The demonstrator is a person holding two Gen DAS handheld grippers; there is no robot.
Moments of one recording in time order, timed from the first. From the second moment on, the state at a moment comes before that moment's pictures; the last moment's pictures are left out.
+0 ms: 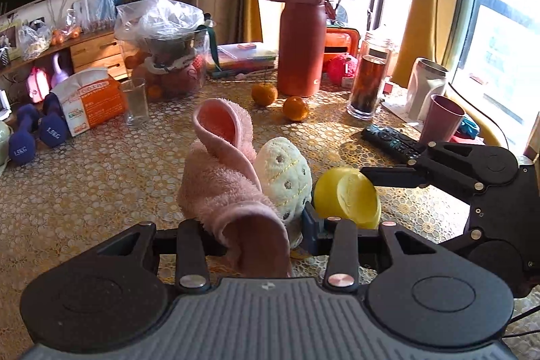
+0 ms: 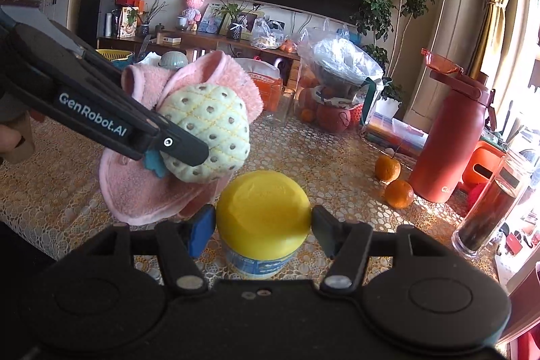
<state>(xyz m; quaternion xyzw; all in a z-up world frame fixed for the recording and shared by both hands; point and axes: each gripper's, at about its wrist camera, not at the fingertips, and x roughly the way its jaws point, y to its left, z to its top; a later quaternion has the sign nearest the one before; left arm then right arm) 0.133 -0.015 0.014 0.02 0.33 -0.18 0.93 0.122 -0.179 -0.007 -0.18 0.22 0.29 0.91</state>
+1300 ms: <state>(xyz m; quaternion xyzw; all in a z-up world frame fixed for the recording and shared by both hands) 0.144 -0.029 -0.014 0.12 0.39 -0.18 0.90 0.096 -0.201 -0.017 -0.22 0.21 0.32 0.90</state>
